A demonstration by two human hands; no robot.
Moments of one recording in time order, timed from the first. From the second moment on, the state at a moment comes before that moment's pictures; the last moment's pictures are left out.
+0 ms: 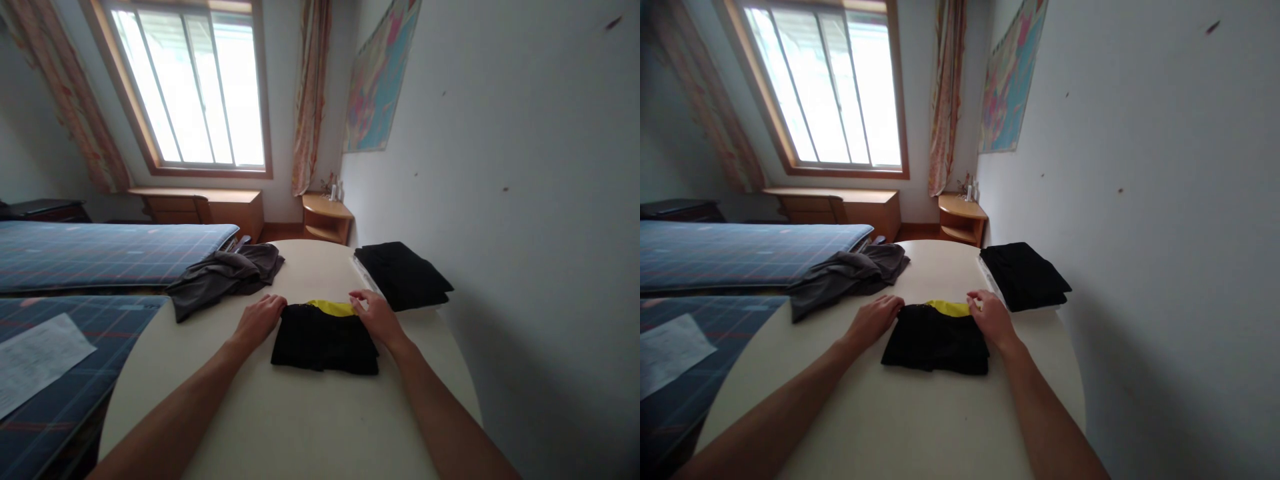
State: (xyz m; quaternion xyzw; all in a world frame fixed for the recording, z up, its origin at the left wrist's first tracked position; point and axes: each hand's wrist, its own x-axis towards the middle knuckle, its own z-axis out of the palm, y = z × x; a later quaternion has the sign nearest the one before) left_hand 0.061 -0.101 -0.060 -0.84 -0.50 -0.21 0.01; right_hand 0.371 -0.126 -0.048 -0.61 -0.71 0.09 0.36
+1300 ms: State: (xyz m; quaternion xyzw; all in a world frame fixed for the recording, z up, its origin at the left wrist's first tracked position) left_hand 0.077 -0.122 -0.057 -0.85 -0.39 -0.35 -0.06; right_hand 0.384 -0.125 -0.058 -0.60 -0.75 0.12 0.27
